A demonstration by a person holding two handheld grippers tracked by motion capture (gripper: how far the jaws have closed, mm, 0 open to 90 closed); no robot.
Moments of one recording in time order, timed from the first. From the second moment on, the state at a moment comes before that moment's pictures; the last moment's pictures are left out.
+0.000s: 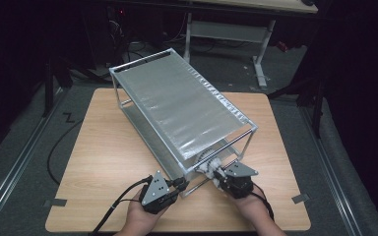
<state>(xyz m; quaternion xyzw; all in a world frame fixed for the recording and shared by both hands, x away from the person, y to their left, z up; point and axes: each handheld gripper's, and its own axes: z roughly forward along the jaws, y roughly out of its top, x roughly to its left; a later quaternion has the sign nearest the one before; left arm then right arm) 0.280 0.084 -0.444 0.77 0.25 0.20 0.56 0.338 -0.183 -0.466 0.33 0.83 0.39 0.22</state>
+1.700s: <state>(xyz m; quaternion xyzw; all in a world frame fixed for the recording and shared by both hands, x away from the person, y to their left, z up) 0.286 0.070 -0.448 0.76 0.26 0.18 0.57 0.327 -0.170 -0.494 0.33 0.86 0.35 0.17</state>
